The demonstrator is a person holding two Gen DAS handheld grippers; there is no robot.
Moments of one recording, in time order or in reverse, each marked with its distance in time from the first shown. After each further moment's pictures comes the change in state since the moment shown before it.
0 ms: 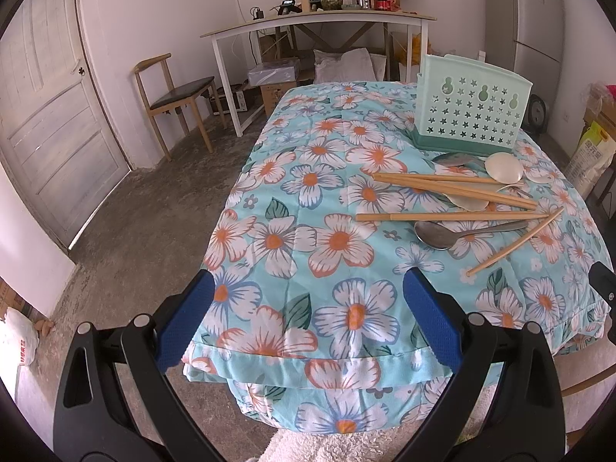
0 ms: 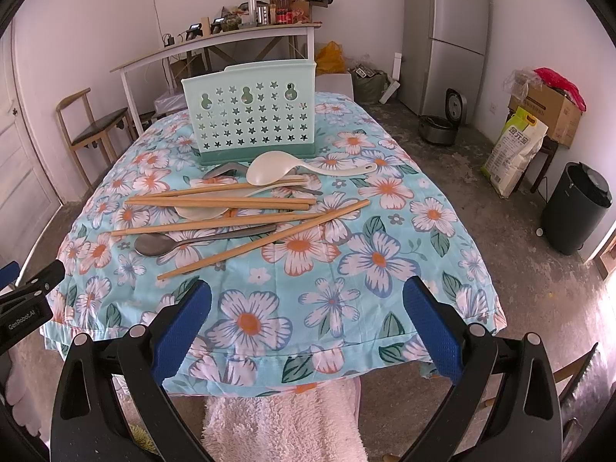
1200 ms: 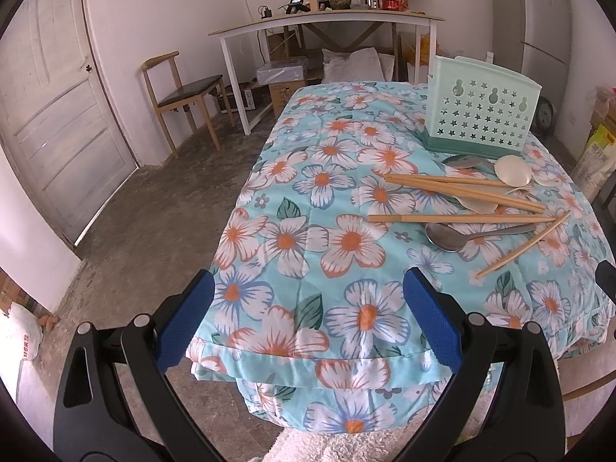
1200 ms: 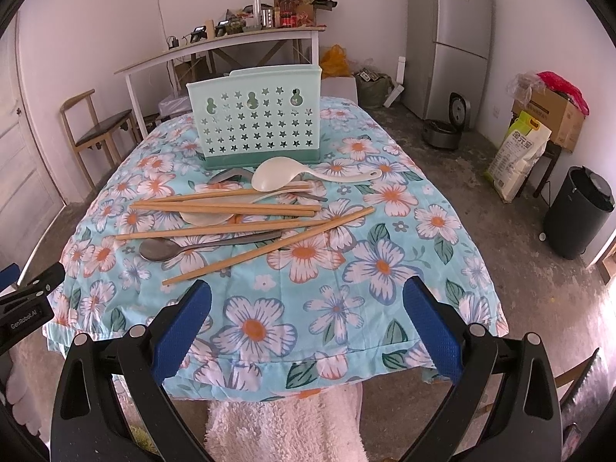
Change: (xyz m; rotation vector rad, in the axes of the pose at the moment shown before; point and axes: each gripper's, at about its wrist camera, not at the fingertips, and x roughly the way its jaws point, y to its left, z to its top) left arm -0.002 0.005 0.001 -0.016 0.006 0.027; right arm -0.001 0.002 0.004 -0.005 -0.012 0.016
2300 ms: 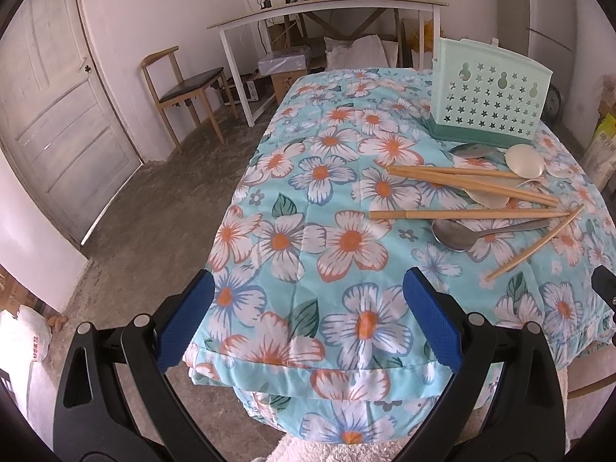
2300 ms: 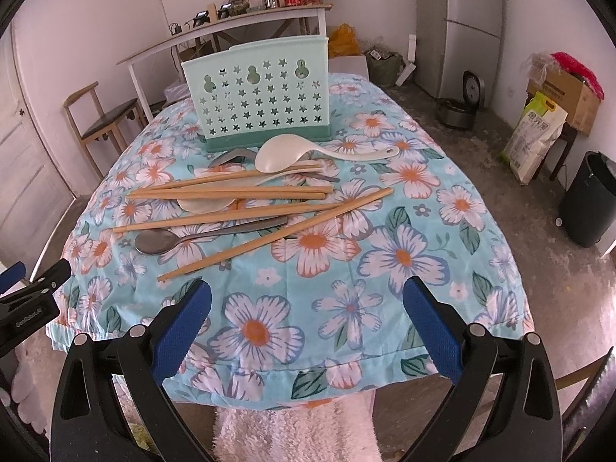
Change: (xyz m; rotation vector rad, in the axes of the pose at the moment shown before) left arm 0.019 -0.010 0.006 0.016 0.049 0.032; right arm 0.033 -0.003 0.002 0.022 0.088 0.068
